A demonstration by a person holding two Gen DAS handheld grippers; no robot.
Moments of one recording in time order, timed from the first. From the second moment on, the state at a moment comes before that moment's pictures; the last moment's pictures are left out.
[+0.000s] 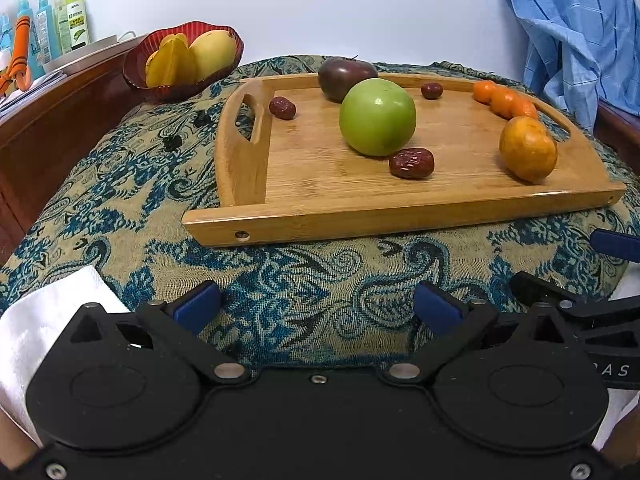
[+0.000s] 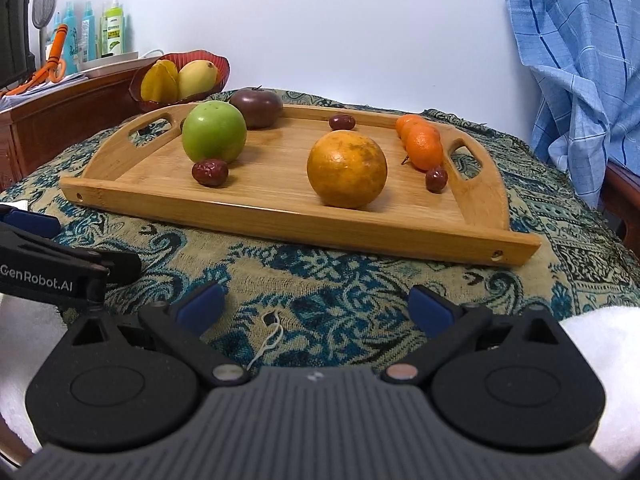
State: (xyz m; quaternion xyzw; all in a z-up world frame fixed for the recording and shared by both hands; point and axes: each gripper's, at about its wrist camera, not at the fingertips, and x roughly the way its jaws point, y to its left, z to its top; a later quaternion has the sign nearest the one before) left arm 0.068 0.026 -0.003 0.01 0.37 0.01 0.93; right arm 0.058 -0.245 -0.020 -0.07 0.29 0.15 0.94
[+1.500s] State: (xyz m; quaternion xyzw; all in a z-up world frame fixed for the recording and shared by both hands) left arm 0.066 0.022 -0.004 0.01 0.37 0.02 0.93; right arm 0.060 -0.249 -0.022 -0.06 0.29 0.14 0.95
